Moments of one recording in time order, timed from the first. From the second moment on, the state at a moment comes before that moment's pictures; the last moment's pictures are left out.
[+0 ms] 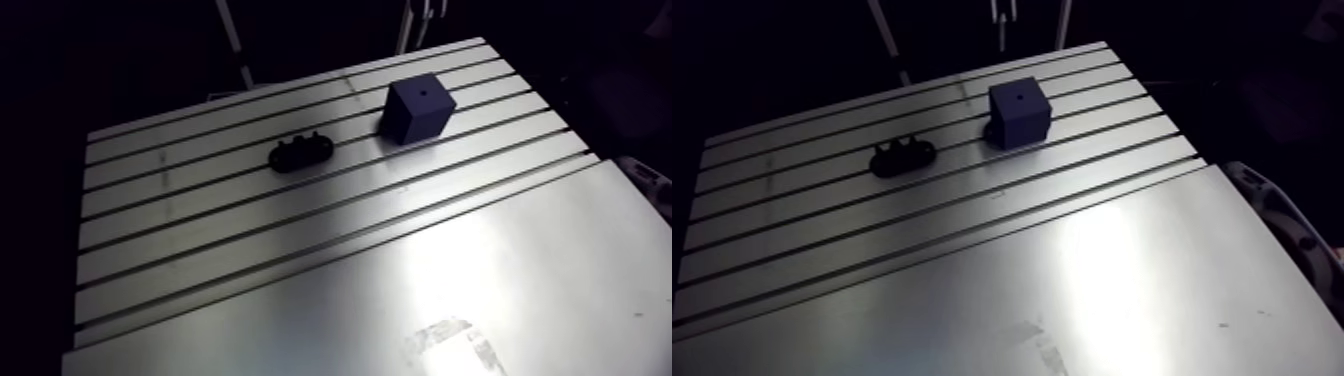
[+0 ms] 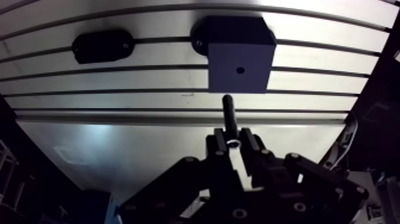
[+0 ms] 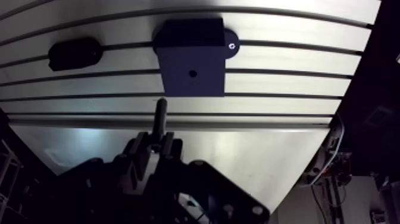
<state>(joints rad) -0.37 -0.96 1.12 -1.25 -1.67 -1.88</state>
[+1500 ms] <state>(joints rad) -0.38 -0.92 1.17 -1.26 -1.72 -1.85</state>
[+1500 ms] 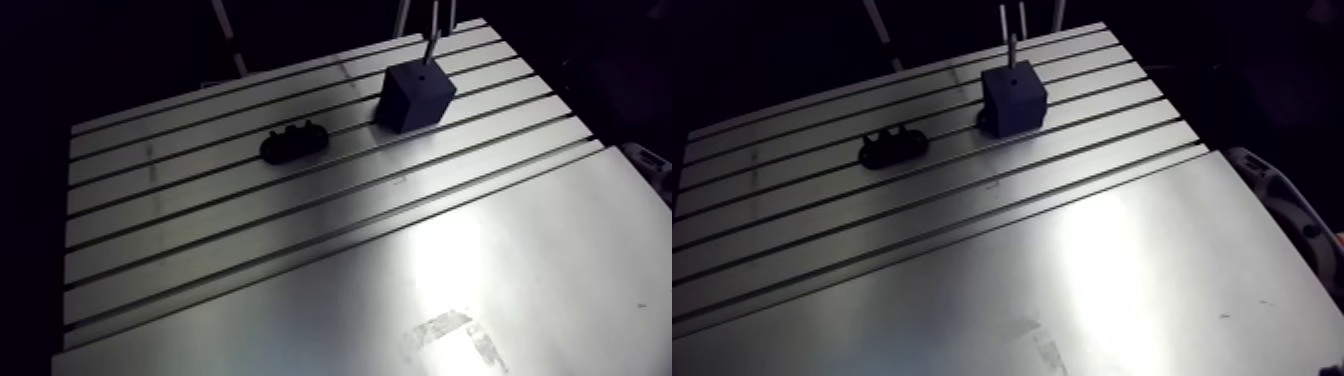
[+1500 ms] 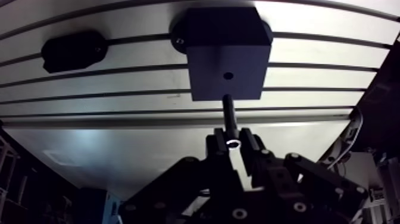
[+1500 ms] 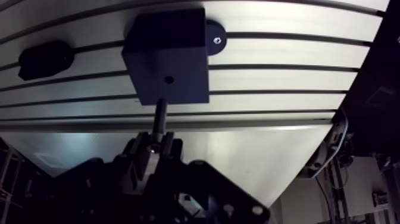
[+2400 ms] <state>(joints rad) -0.39 -0.90 1.18 -1.27 -1.72 -1.86</state>
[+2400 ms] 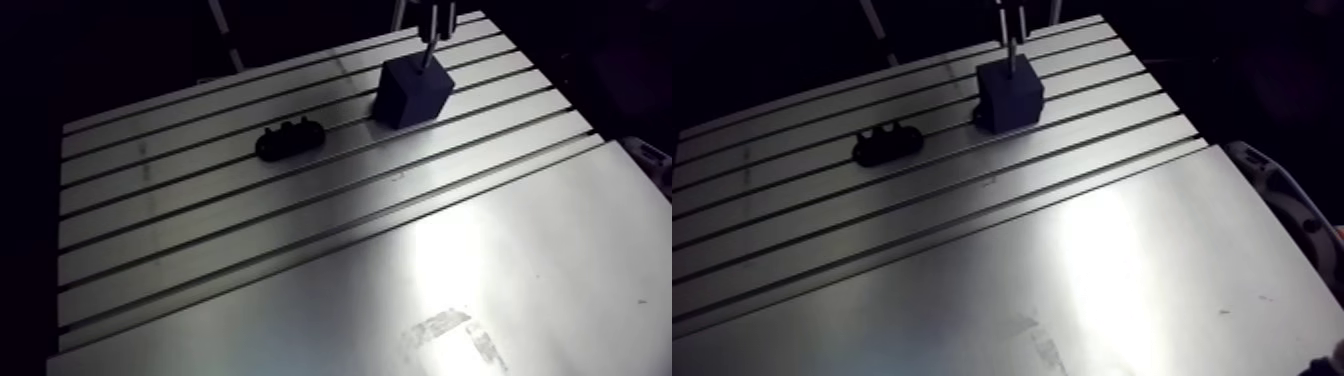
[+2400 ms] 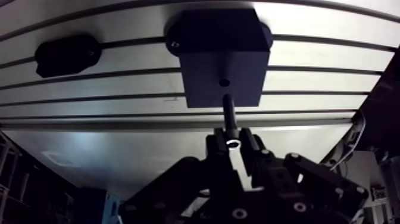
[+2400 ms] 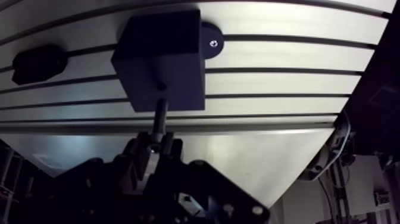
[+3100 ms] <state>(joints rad) -0.39 -0.88 1.17 -1.27 -1.72 -1.86</state>
